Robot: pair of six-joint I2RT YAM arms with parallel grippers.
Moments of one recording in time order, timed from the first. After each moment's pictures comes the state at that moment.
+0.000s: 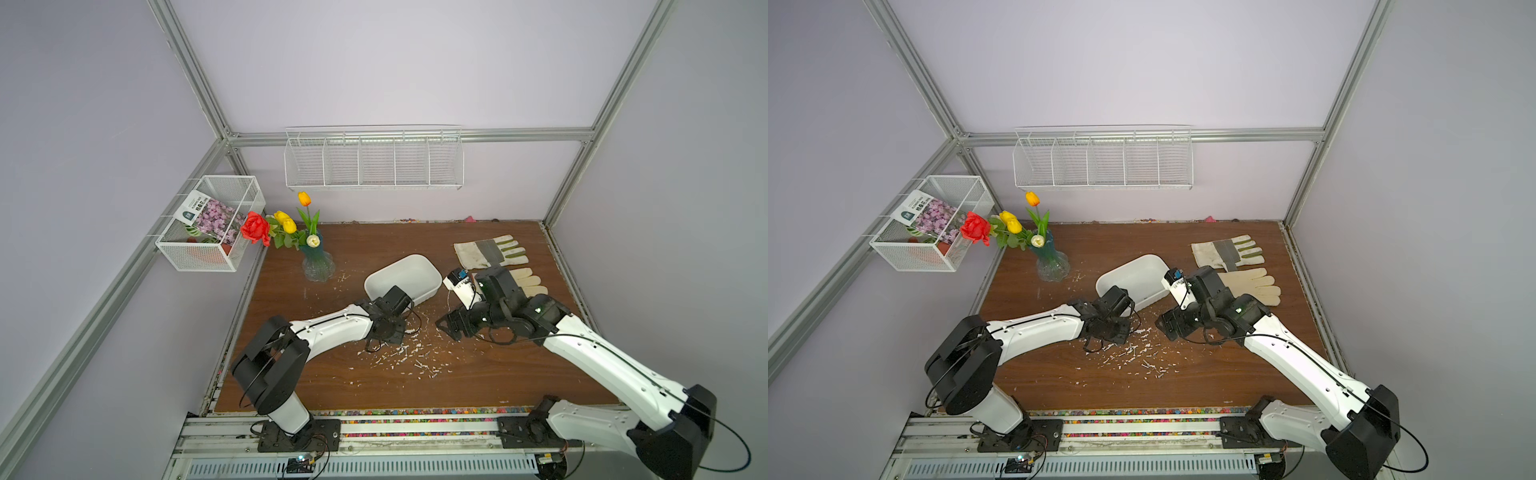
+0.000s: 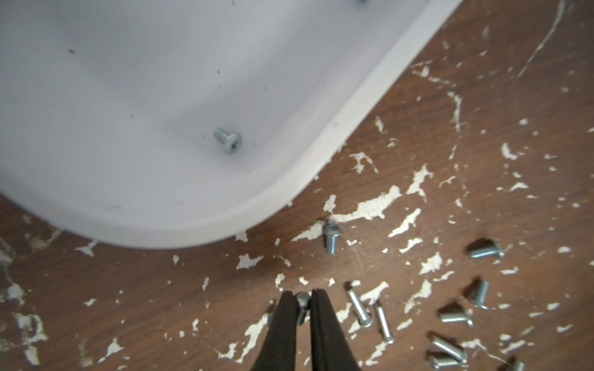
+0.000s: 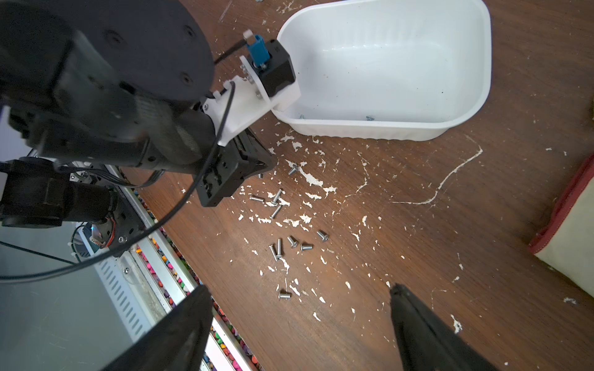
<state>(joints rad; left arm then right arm) -0.84 1.62 0.98 -0.55 -0.06 -0.46 0.67 1.16 1.04 -0.75 -0.24 0.12</state>
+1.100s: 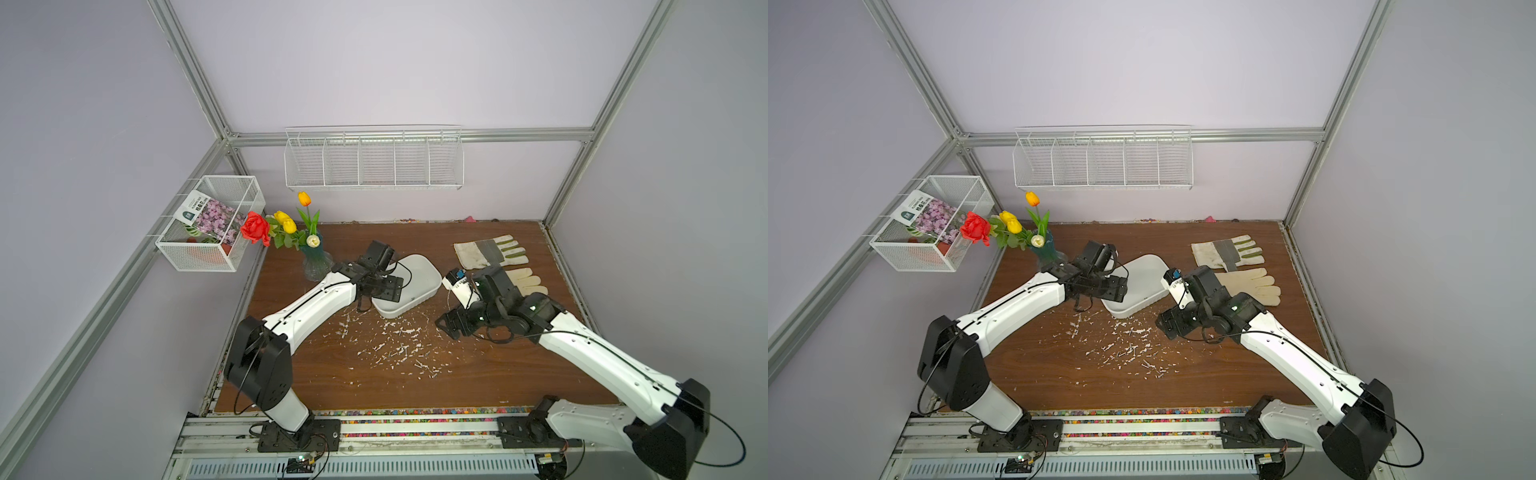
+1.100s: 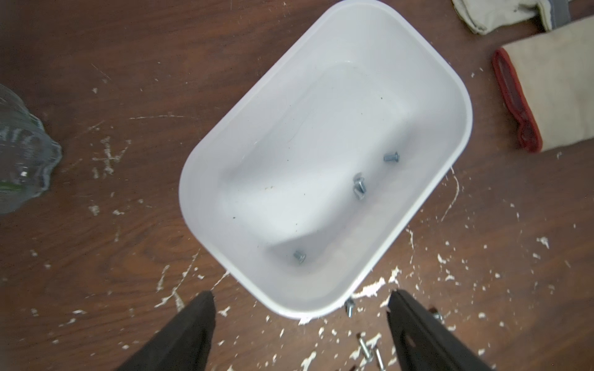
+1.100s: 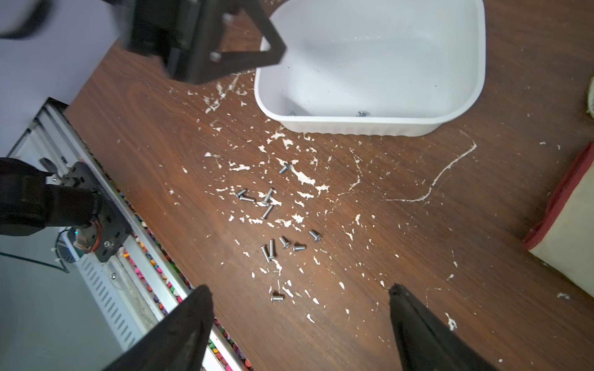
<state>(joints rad) -0.65 1.59 1.32 -0.73 -0.05 -0.28 0.67 1.21 1.04 -0.75 -0.20 0.13</state>
